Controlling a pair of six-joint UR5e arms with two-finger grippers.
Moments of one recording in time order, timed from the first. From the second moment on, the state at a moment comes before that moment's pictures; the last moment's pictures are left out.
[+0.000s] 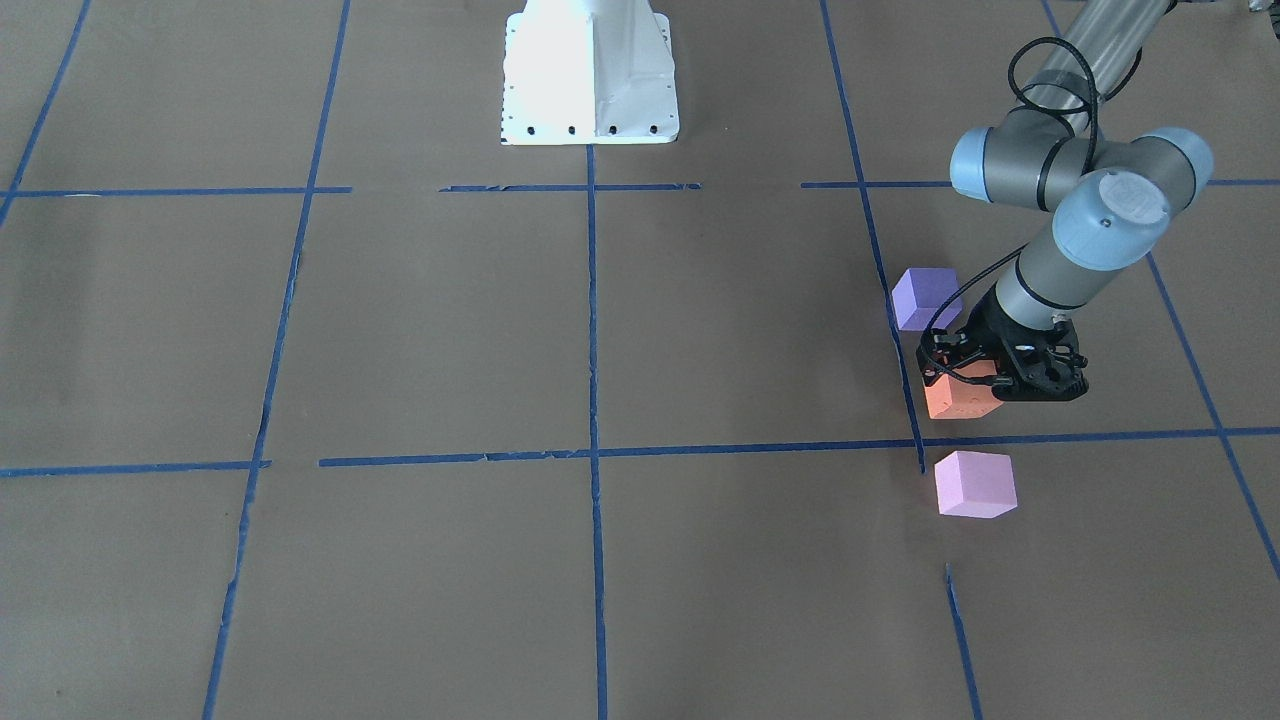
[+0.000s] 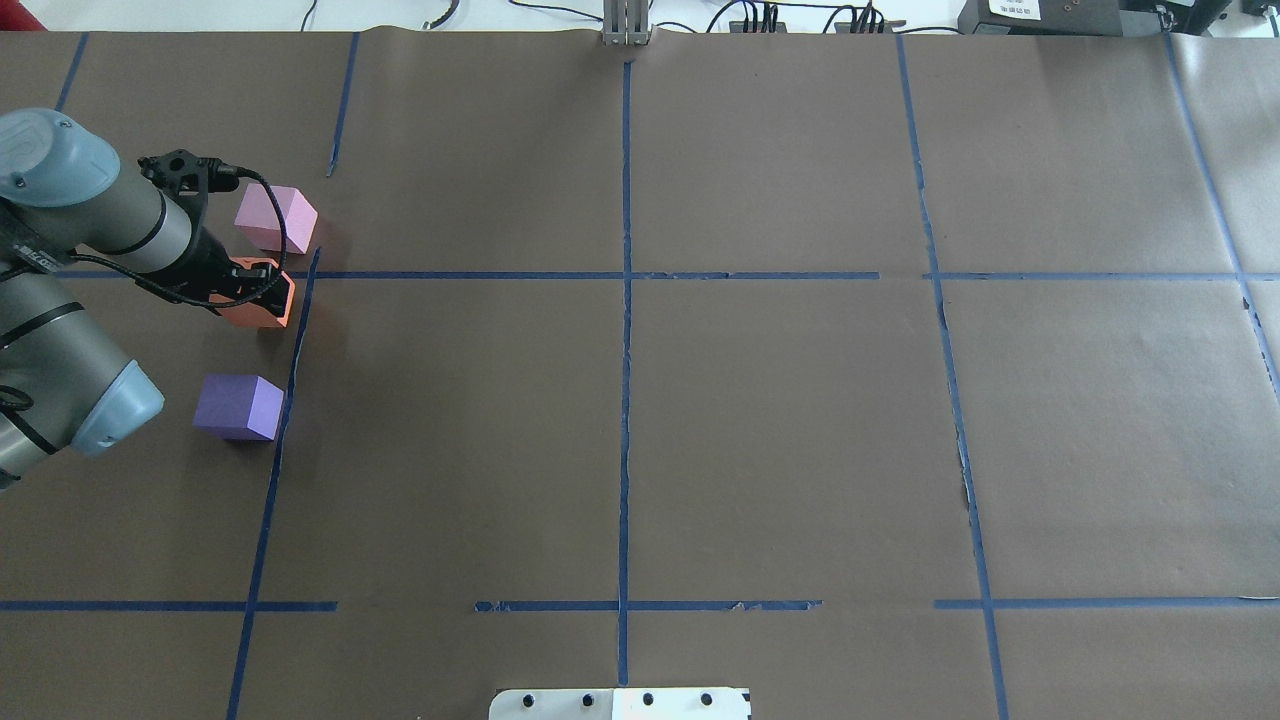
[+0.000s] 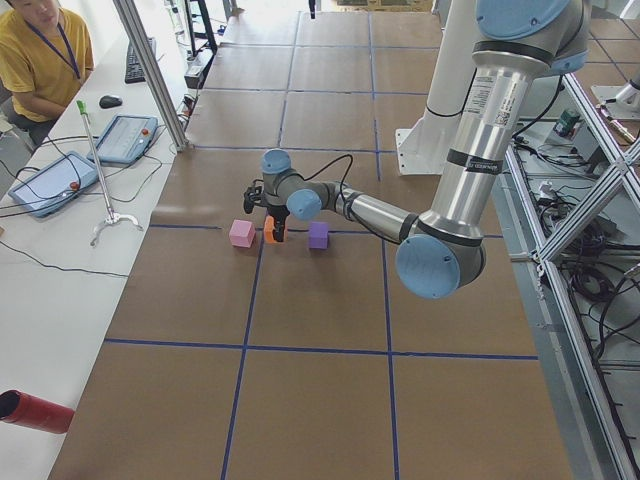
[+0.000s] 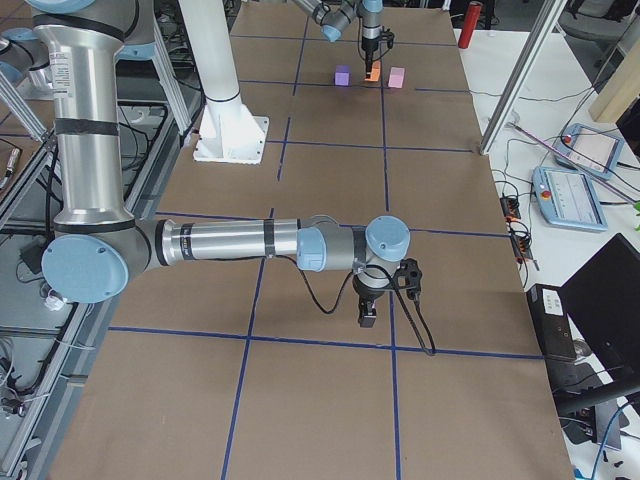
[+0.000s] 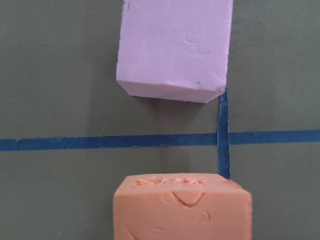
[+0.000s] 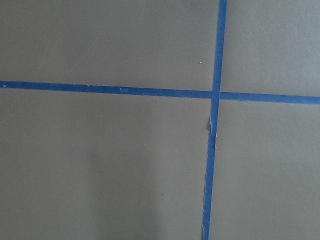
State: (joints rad) left arm -0.89 -1.85 -1.57 -1.93 -2.11 -0.86; right arm 1.46 -1.56 1.64 -1.61 2.38 0.06
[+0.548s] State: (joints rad) left arm -0.99 -1.84 -1.62 -1.91 -2.16 -0.82; right arm 1.46 -1.56 1.64 -1.61 2.38 0.06
